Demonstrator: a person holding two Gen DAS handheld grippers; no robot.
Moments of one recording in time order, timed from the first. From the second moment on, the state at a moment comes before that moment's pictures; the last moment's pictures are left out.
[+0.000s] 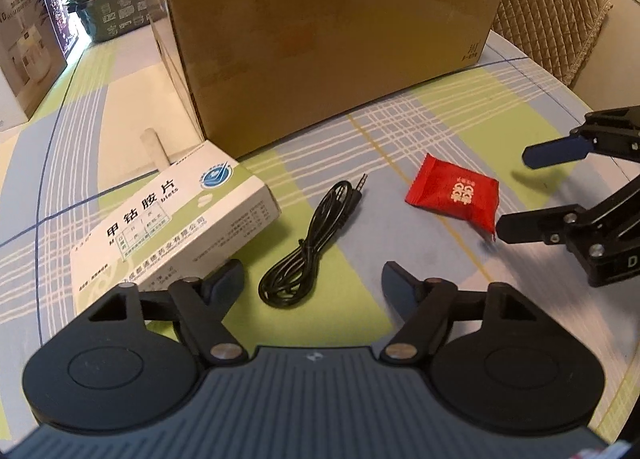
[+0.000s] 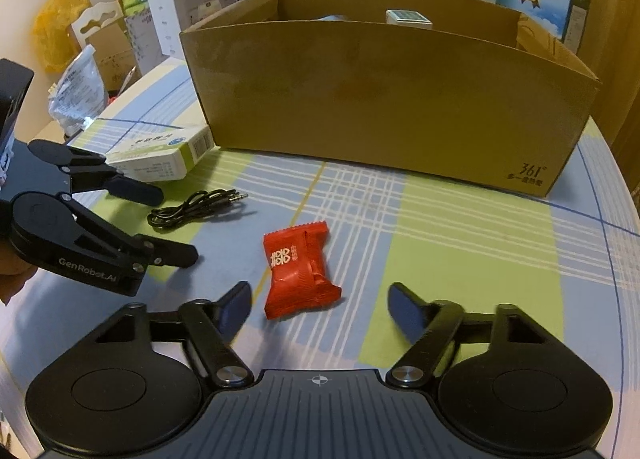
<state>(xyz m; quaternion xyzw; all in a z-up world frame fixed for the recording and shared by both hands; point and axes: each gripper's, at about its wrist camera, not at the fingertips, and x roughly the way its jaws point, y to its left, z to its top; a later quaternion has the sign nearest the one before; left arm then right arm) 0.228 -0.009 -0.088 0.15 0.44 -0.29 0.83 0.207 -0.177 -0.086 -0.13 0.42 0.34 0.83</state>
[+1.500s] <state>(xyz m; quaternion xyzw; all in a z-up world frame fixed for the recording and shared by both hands) 0.207 -0.032 -0.086 0.12 0.43 -0.26 0.85 0.218 -0.154 -0.107 -0.16 0.41 0.34 0.83</state>
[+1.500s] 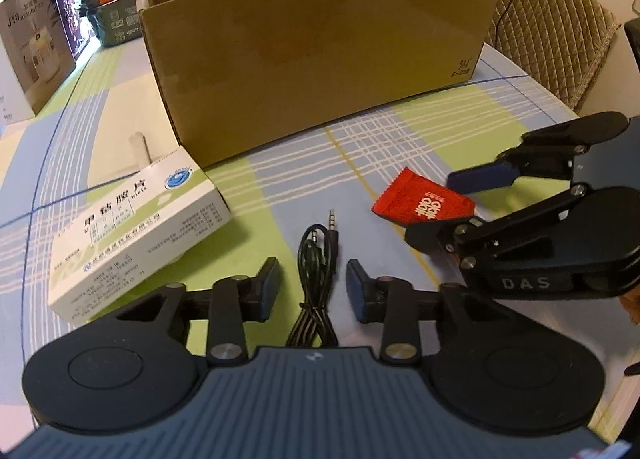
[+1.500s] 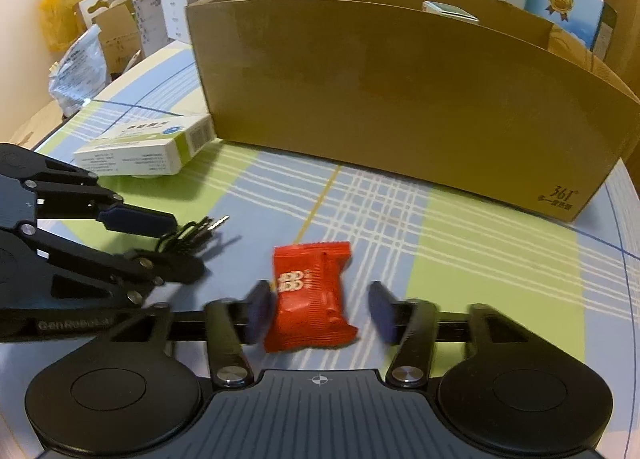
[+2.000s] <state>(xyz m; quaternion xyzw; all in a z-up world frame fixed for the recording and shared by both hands) 0.213 -0.021 -0.083 0.08 0.44 -0.25 0.86 0.221 -0.151 -0.108 -0.15 0.41 0.35 0.83</state>
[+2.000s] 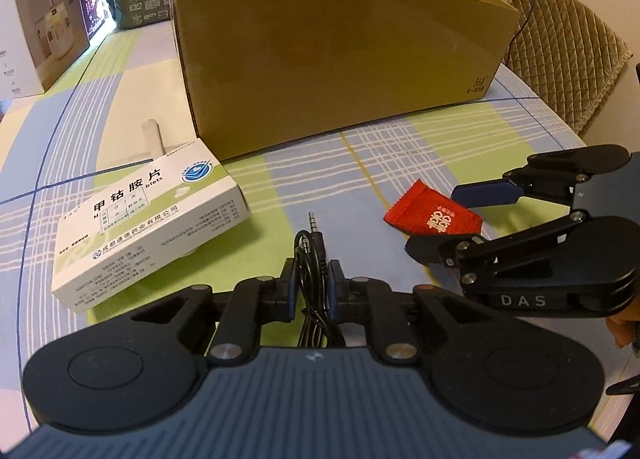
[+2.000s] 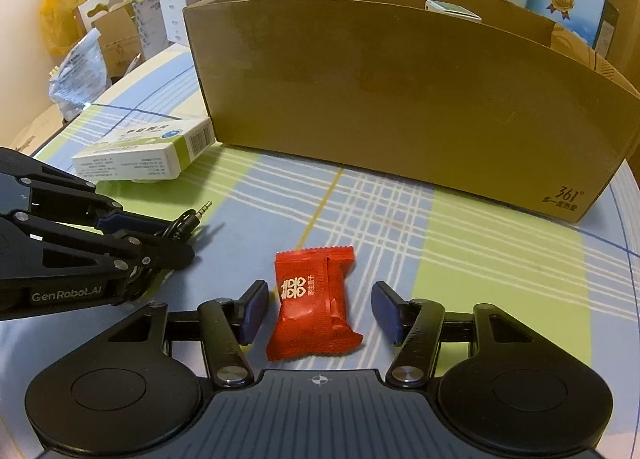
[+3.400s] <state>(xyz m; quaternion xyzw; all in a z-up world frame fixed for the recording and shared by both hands) 0.157 -0.058 0.024 0.03 0.35 -0.26 0.90 0.187 -0.232 0.020 -0.05 0.29 0.30 0.91</state>
